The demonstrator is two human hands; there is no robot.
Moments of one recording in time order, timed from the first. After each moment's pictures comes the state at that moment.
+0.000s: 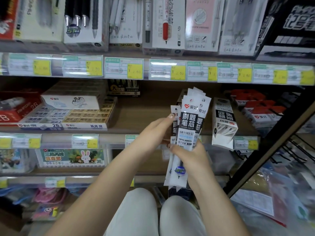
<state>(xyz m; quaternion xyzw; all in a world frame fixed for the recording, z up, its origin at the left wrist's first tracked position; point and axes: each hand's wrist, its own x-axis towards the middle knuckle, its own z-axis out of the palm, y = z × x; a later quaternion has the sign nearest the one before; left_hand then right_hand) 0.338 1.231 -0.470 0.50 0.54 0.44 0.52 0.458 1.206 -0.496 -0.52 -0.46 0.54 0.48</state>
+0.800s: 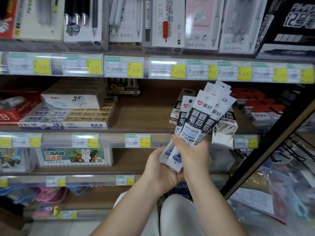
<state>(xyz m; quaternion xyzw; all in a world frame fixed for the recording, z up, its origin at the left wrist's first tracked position) 0.368 1.196 -0.531 0.08 0.30 0.50 0.81 0.448 1.209 -0.497 -0.48 -0.43 0.46 0.61</state>
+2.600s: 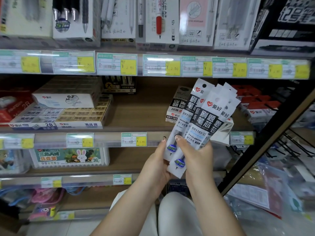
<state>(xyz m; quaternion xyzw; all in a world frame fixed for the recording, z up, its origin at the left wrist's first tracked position) 0.376 1.185 -0.520 0.19 0.39 0.54 0.72 0.460 1.204 -0.509 -0.46 -0.35 0.51 0.64</state>
